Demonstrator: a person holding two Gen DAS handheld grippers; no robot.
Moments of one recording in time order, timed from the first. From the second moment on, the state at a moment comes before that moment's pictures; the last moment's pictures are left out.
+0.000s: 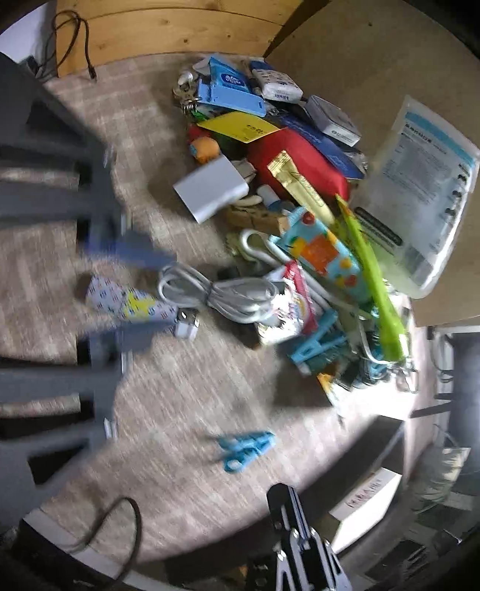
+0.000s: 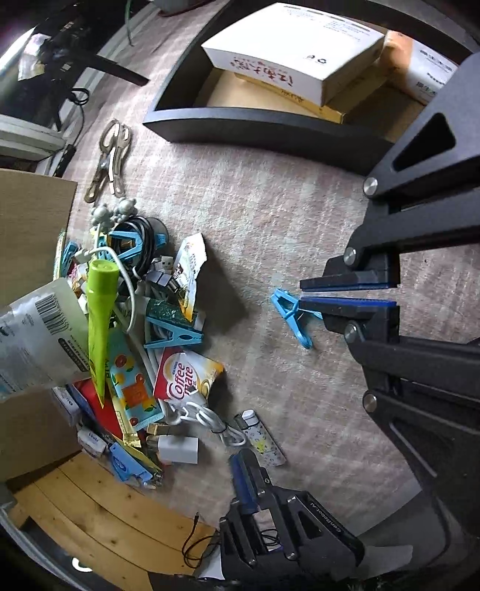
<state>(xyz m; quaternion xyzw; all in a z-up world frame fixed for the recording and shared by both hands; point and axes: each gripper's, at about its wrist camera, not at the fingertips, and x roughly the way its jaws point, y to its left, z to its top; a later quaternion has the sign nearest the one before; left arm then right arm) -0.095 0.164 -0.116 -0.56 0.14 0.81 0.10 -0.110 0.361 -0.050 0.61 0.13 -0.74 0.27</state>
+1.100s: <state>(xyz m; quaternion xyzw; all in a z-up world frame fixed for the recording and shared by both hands) -0.054 0.200 -0.106 -0.57 0.07 0.81 0.15 -0.125 0.404 -0.084 0.65 0.08 -0.71 0.26</state>
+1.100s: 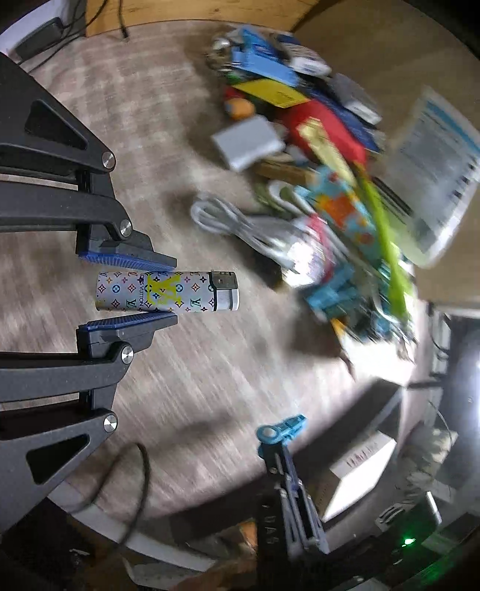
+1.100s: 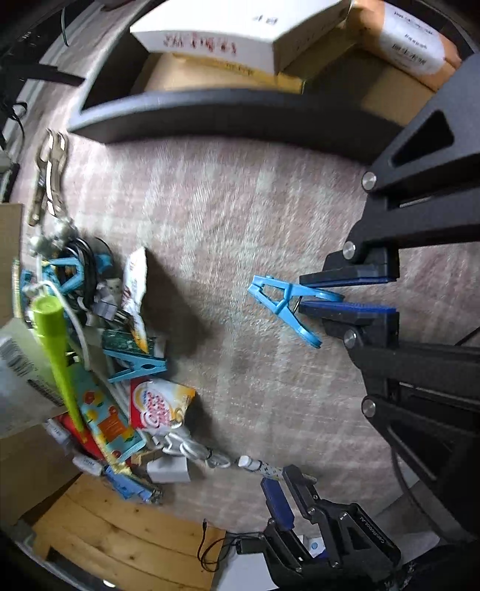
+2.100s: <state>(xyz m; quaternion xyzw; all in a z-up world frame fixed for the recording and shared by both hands) -0.061 0.505 -0.093 -0.54 0.17 0.75 0.34 -0.125 0.648 -0.083 0.63 0.00 -0.78 0.06</state>
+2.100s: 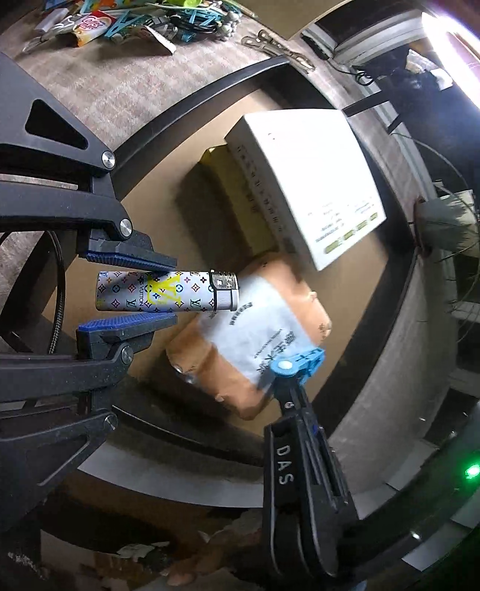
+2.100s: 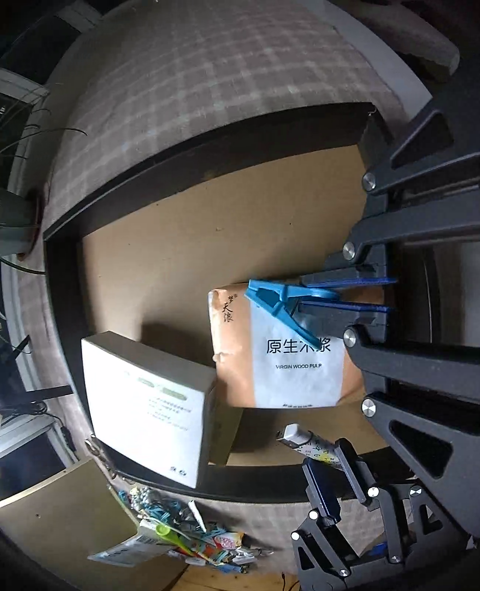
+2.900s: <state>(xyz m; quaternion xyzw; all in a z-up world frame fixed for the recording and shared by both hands) -0.105 0.239 -0.082 -0.53 0.11 0.83 0.10 -0.143 0.417 -0.047 0.54 0.15 -0.78 0.26</state>
